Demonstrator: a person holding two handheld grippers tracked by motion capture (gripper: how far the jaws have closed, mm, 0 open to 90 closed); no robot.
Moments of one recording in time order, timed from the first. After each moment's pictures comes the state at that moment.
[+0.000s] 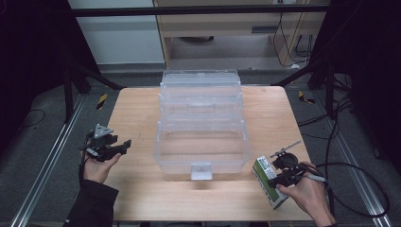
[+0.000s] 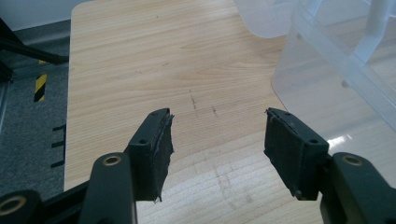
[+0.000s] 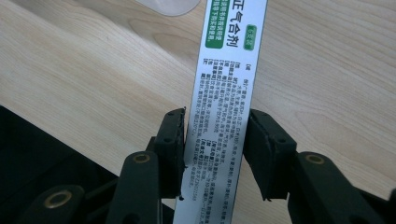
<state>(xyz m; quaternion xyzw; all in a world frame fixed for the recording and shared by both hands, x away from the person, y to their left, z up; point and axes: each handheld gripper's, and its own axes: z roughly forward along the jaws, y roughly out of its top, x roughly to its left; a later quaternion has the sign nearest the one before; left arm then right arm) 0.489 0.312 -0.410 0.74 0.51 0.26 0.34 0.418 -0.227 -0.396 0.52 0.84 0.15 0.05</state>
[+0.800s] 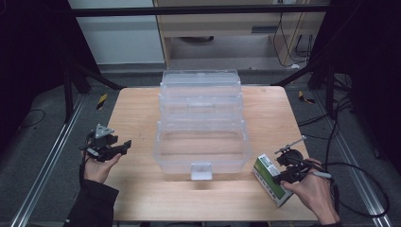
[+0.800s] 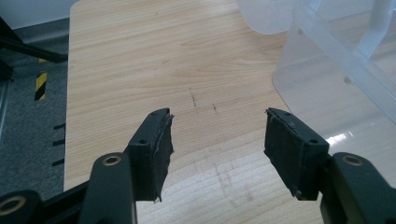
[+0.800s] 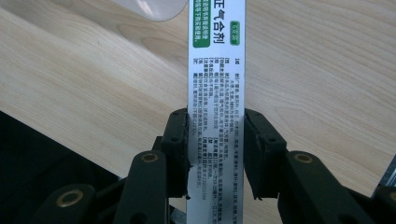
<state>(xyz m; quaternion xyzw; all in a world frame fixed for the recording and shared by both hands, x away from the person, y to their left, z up) 0.490 0.312 -0.411 0.75 0.51 0.26 0.34 0.419 -0.235 -0.381 0.53 0.84 0.15 0.07</state>
